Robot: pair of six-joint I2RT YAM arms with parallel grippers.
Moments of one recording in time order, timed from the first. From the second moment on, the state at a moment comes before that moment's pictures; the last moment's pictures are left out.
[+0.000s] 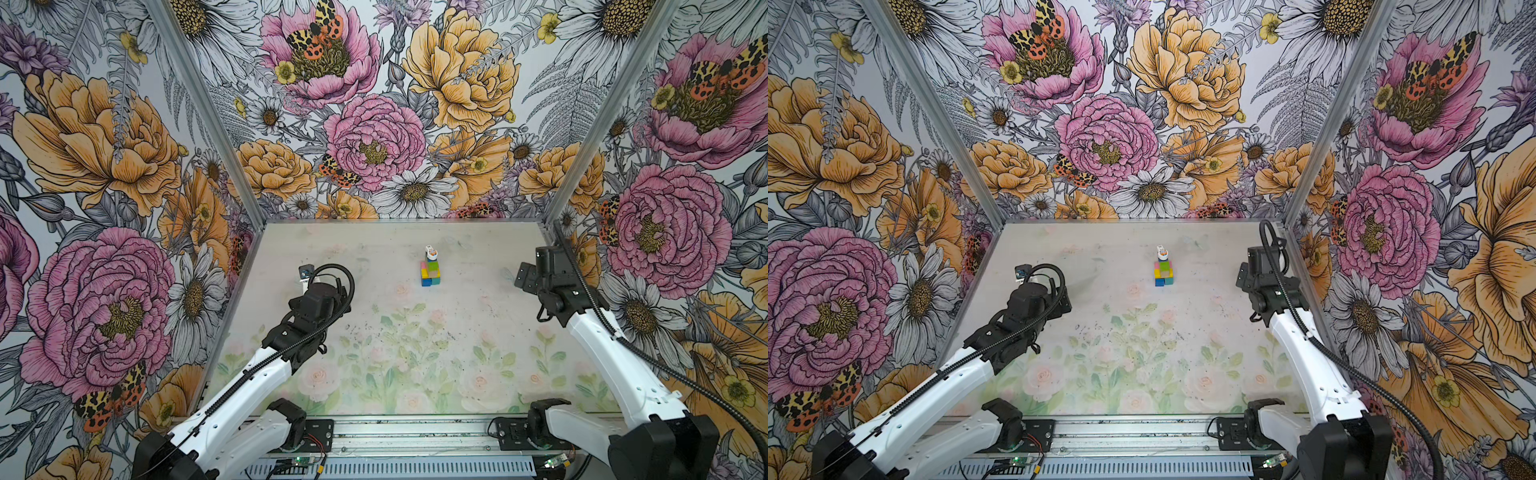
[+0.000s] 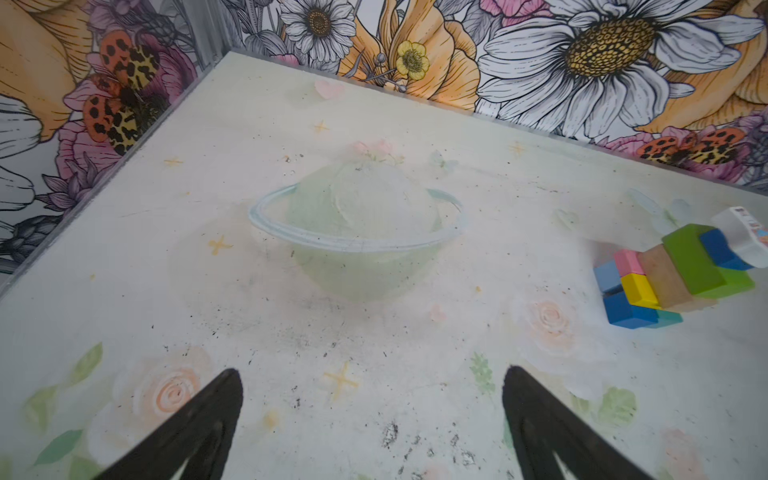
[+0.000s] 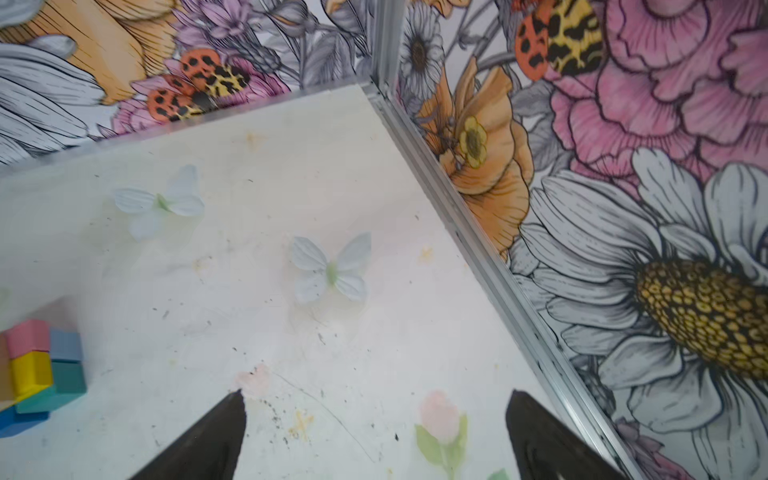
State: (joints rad) left arm -0.49 0.93 0.64 -0.31 -0.55 -0.49; right arm 0.08 1.08 0.94 -0.66 0.46 0.33
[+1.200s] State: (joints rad) left arm -0.09 1.54 0.30 1.01 -0.37 -0.04; right arm -0.03 1.33 0.30 0.70 0.32 0.14
